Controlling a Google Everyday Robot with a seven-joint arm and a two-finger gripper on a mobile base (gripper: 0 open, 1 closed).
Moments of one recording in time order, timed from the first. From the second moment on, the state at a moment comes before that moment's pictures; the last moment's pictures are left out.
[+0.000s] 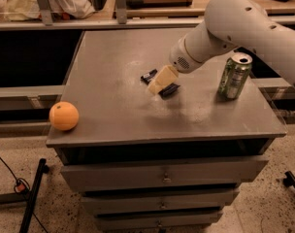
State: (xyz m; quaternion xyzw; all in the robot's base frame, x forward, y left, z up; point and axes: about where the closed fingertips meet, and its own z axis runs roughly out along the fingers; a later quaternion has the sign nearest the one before) arm 0.653 -0.052 0.849 -0.50 0.79 0.13 0.32
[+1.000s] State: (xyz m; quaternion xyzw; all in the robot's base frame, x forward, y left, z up) arm 0.646 -0.061 0.810 -0.51 0.80 0.14 0.30
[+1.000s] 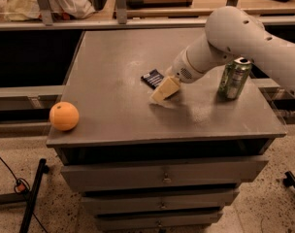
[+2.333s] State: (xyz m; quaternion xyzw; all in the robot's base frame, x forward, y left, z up) arm 0.638 -0.052 0.837 -0.52 0.78 0.13 0.33
